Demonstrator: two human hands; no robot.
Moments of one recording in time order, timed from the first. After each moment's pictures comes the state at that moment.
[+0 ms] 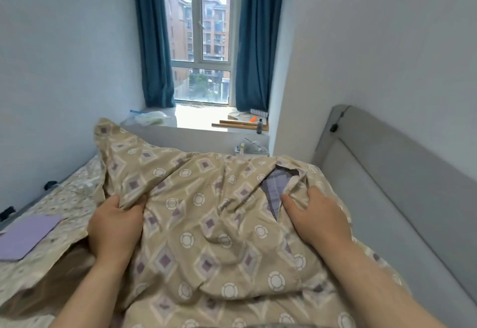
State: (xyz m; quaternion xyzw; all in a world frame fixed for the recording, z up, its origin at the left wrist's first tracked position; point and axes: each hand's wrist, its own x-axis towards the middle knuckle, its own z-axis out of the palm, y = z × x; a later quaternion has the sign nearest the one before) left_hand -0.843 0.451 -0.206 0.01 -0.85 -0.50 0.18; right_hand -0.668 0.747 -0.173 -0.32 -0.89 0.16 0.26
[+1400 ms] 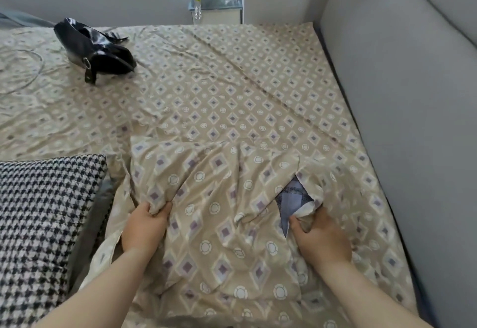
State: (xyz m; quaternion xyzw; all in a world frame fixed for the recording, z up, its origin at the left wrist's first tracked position) left_hand -0.861 0.714 -0.672 0.02 -0.94 -0.30 -0.17; right_hand -0.624 0.967 -0.668 -0.52 -0.82 0.25 -0.01
